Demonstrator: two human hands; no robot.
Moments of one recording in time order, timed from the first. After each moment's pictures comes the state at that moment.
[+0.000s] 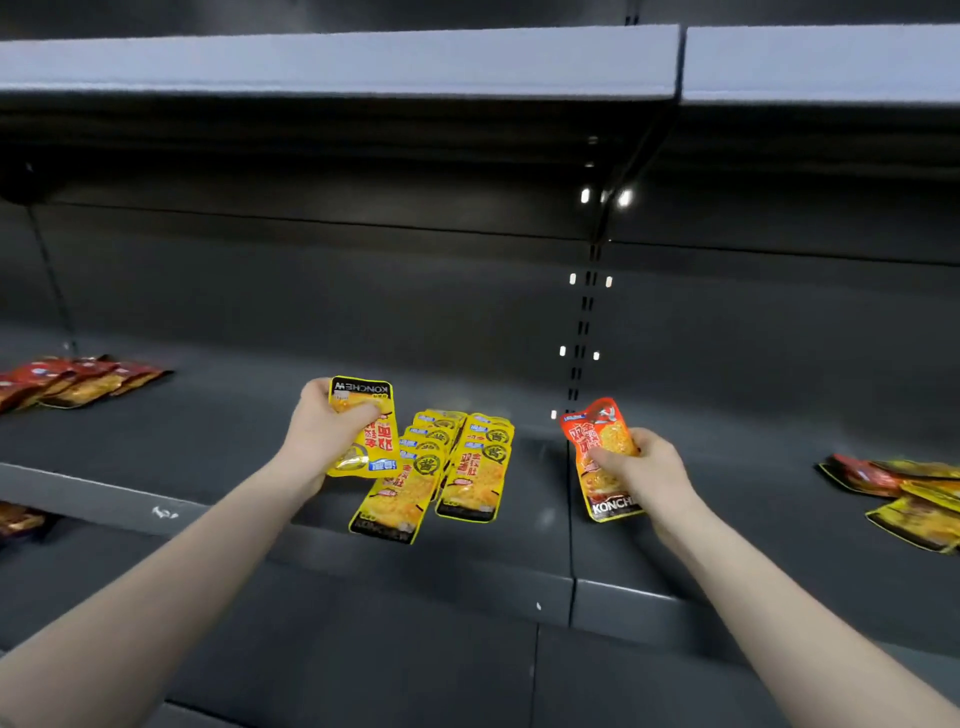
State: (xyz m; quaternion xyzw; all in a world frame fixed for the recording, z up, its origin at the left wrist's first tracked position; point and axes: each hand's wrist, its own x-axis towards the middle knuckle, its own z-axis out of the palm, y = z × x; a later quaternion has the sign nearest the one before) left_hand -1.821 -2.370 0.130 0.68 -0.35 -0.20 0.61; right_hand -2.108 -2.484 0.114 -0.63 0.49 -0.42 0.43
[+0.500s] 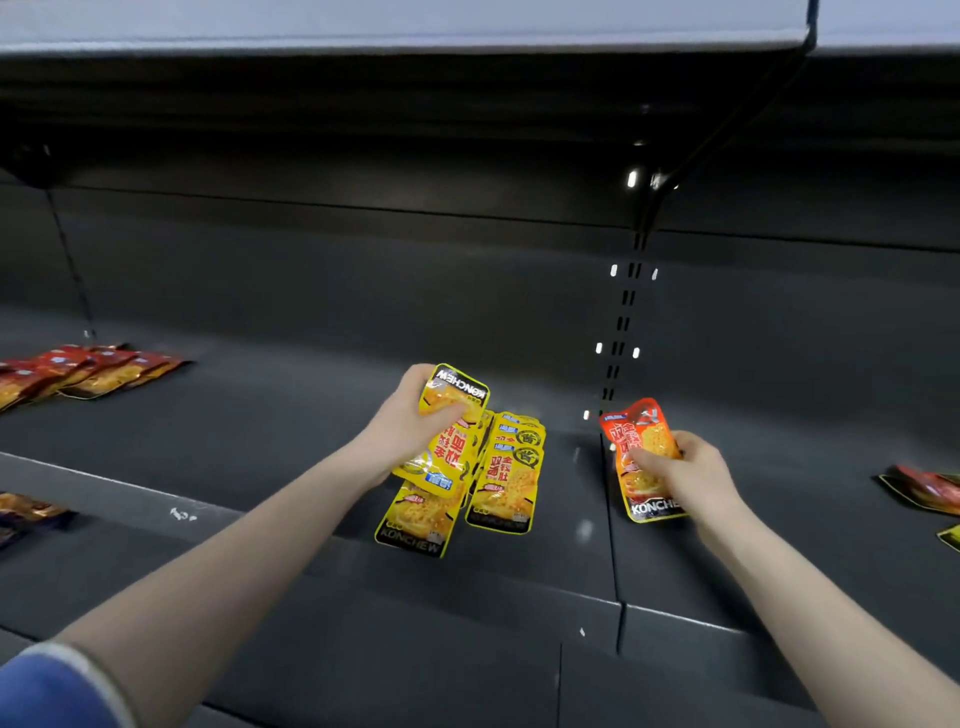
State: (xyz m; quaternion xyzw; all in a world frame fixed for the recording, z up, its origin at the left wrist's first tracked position) left_hand -1.835 -2.404 0.126 0.64 -0.52 -0.22 0.52; right_hand -2.103 -2.511 0.106 -0.62 0.50 -0.43 0.42
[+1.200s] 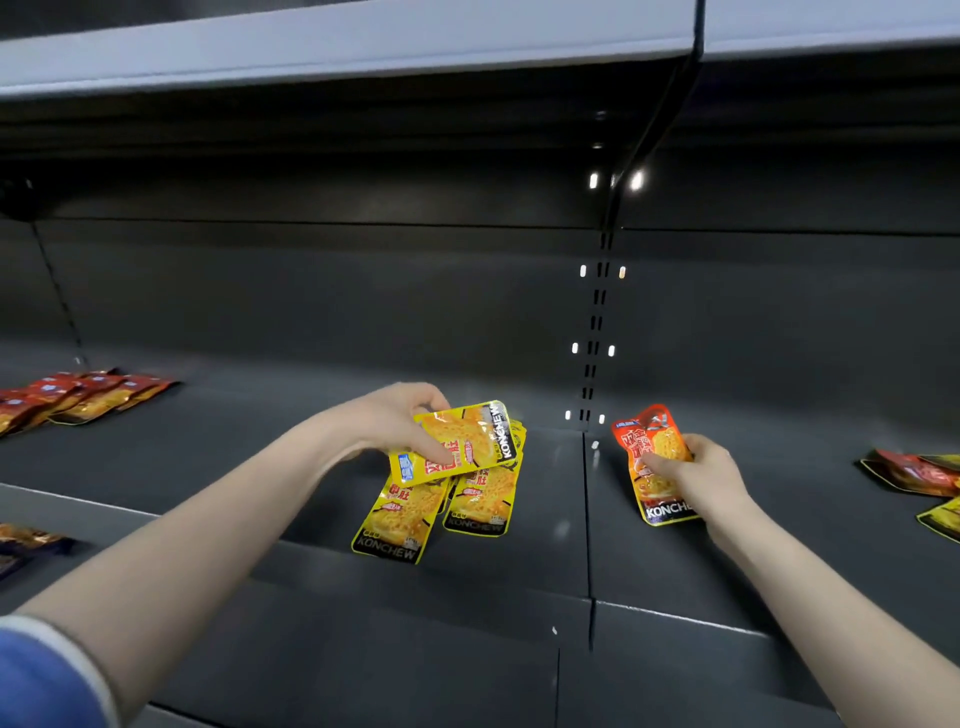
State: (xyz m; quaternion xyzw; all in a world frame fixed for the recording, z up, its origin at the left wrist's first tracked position) left_hand -1.838 -2.411 0.163 0.68 -0.60 -0.30 0.29; right_hand -2.135 -2.527 0.100 -0.62 0.53 -0.42 0.39
